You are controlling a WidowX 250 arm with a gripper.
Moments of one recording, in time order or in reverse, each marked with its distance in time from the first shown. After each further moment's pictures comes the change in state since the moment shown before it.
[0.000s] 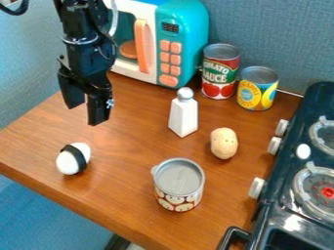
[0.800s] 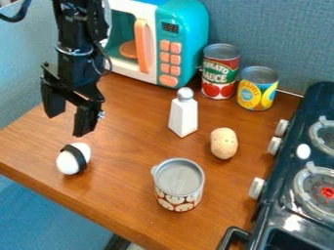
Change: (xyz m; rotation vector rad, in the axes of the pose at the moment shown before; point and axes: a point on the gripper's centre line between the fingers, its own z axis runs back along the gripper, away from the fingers) arm -0.026 0.002 -0.005 0.105 0.126 0.138
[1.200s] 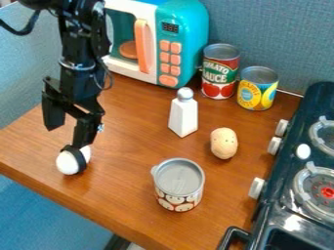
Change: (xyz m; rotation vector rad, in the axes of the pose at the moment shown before) arm -0.003 -0.005 -0.018 -0.022 0.065 -0.010
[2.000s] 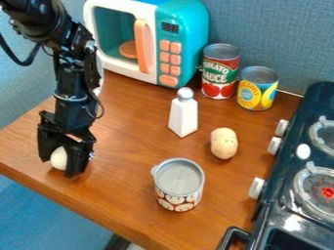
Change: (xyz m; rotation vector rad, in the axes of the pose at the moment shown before) arm -0.004 0.003 -0.053 -0.106 0.114 -0.003
